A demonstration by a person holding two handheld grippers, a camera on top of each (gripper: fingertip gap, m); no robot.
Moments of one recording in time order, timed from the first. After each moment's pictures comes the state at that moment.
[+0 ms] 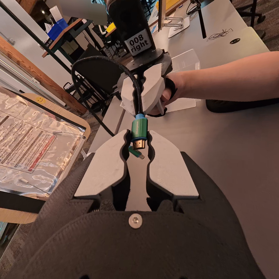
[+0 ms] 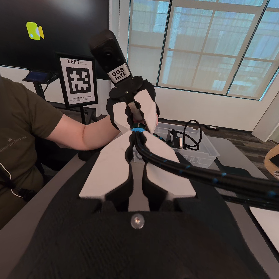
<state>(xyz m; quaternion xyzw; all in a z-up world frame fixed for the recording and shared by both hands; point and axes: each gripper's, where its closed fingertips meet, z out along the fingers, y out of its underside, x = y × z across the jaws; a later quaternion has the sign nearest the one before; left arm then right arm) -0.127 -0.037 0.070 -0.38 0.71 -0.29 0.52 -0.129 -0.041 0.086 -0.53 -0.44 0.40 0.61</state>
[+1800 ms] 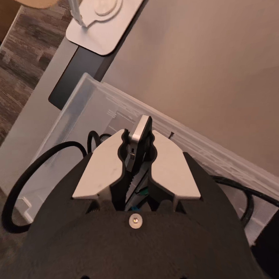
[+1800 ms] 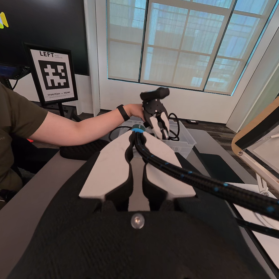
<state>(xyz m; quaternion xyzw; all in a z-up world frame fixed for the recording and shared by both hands) -0.269 0.184 -0.062 -0.68 0.64 -0.13 0.33 -0.099 -0.022 0.079 -0.56 -0.41 0.35 0.63</state>
